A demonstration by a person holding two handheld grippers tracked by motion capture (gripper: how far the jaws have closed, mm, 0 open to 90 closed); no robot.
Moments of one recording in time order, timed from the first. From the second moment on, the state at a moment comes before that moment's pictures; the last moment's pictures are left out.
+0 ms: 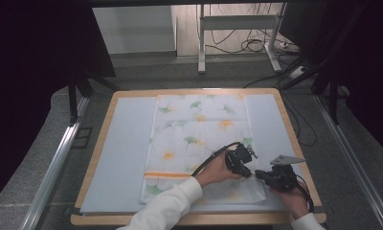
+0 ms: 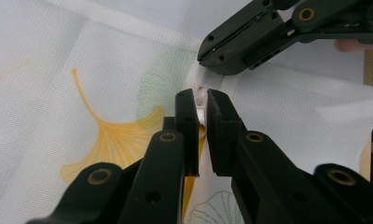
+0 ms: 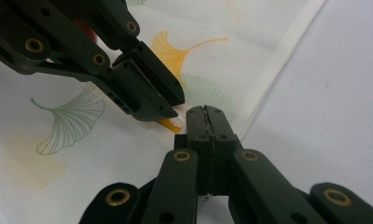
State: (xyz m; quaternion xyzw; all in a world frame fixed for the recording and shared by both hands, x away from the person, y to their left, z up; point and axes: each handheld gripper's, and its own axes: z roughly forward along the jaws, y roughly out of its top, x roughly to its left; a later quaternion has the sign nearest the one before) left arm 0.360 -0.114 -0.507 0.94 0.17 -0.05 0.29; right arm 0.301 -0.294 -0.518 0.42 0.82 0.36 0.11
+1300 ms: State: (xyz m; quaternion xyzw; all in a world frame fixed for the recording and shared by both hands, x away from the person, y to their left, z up) left arm 0.357 -0.080 -0.509 0.94 0.19 -0.04 0.29; right arm 0.304 -0.295 -0.519 0.41 0.83 0.36 0.11
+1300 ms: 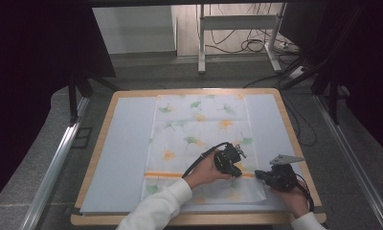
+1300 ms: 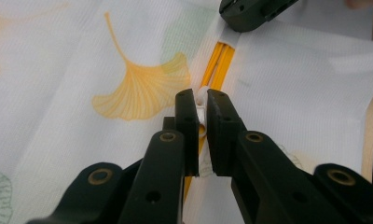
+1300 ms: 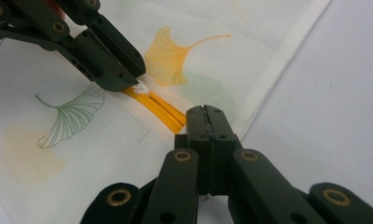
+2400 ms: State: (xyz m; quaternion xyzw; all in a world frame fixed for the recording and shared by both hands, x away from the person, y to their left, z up) left arm 0.354 -0.051 -0.505 0.93 0.20 -0.04 0.30; right arm 0.303 -0.295 -0.519 0.41 0.83 0.36 0.11
